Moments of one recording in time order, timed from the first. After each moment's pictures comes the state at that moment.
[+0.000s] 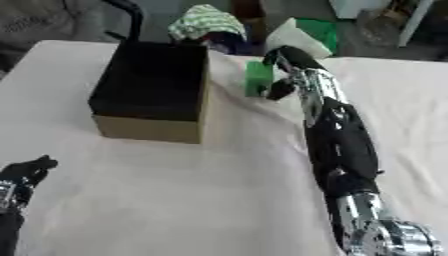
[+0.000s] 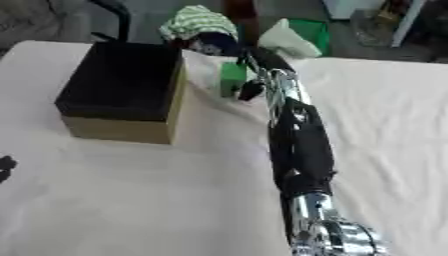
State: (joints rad) left arm -0.14 0.18 -0.05 -1.82 0.10 -0.02 -0.11; right arm -1.09 -0.07 -0.60 -0.86 1.62 -0.20 0.23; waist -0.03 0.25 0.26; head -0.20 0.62
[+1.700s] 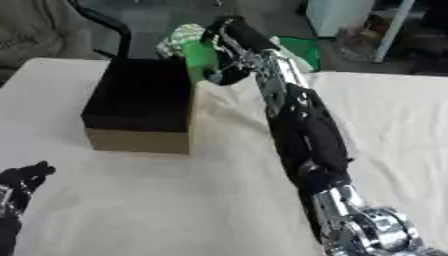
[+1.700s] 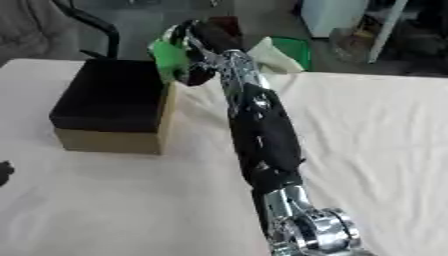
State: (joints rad) left arm -0.12 0.18 -0.05 -1.81 0.11 -0.01 -0.11; right arm -1.17 0.01 -0.37 -0.85 1.45 -0.44 0.16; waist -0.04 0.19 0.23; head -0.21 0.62
